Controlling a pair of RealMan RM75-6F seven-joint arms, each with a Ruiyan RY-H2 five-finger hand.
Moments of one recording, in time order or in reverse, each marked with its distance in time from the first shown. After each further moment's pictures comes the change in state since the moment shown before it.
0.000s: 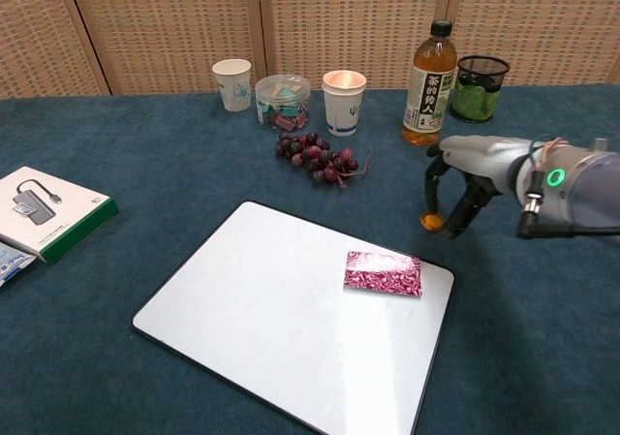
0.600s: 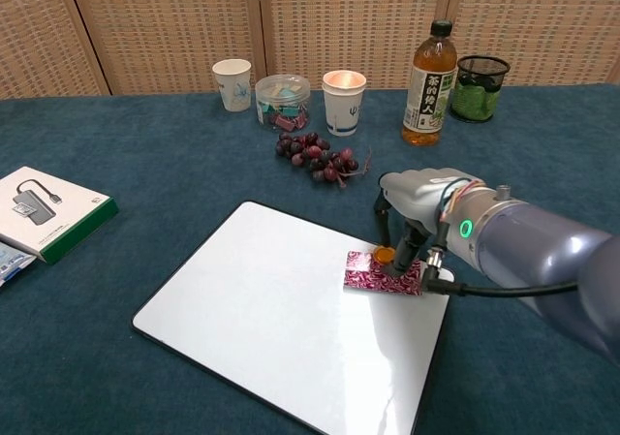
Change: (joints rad) left arm -0.004 0.011 -0.002 0.012 -0.005 -0.014 -0.036; right arm 0.100 -0.202 -0.020 0.095 0.057 0.109 -0.135
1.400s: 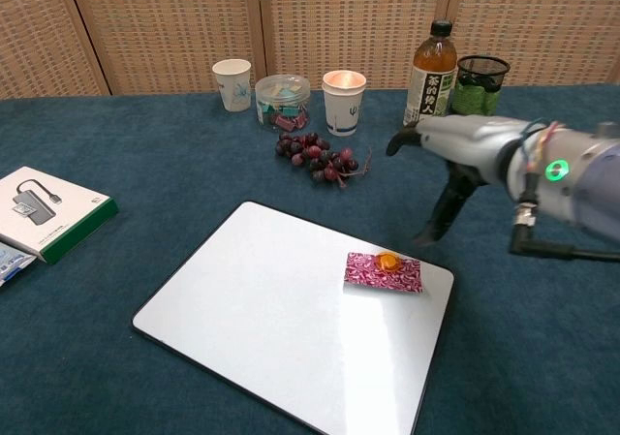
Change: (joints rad) left arm 0.007 0.003 0.006 0.002 0.025 0.020 -0.020; right arm -0.103 0.259 -0.037 -0.255 -0.195 0.006 0.144
